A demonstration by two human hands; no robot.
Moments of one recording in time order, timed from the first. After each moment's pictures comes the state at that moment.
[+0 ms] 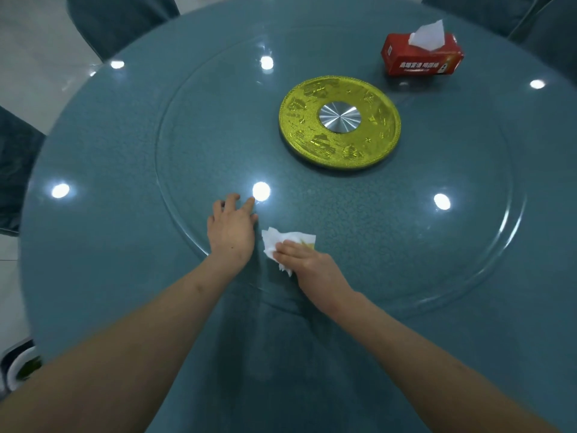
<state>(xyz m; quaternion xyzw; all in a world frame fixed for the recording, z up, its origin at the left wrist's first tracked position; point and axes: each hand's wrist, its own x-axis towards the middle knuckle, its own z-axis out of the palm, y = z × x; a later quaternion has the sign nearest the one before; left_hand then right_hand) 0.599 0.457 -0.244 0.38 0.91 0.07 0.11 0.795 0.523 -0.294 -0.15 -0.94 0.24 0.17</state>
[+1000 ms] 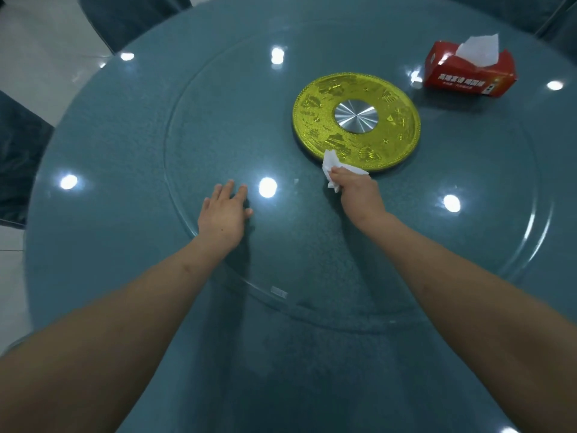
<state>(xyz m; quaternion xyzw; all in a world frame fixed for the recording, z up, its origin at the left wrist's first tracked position) 0.536 0.459 -0.259 0.41 0.90 0.03 0.16 0.733 0.685 -0.284 -0.32 -0.91 0.22 0.13</state>
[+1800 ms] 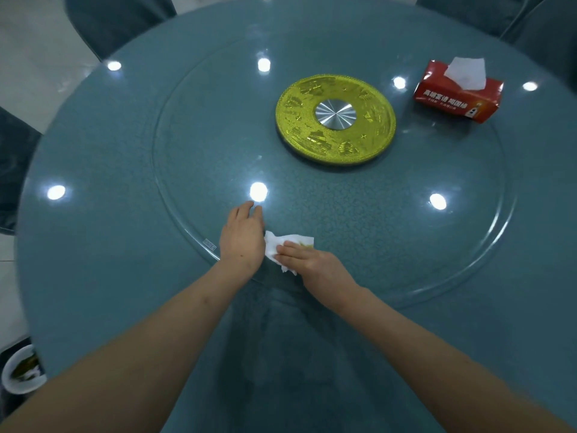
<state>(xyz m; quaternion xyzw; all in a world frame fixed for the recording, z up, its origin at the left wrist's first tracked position) 0.628 0.451 -0.259 0.43 0.89 0.10 0.13 0.815 0.524 -0.288 -0.11 -0.96 0.22 0.15</state>
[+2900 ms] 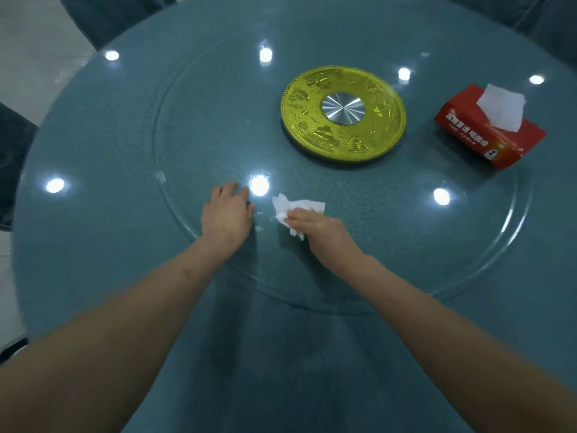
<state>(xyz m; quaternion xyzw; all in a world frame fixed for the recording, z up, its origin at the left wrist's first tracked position) 0.572 0.459 -0.246 0.43 0.90 0.04 0.11 0.773 0.577 -0.297 -0.17 -0.94 0.24 0.17</state>
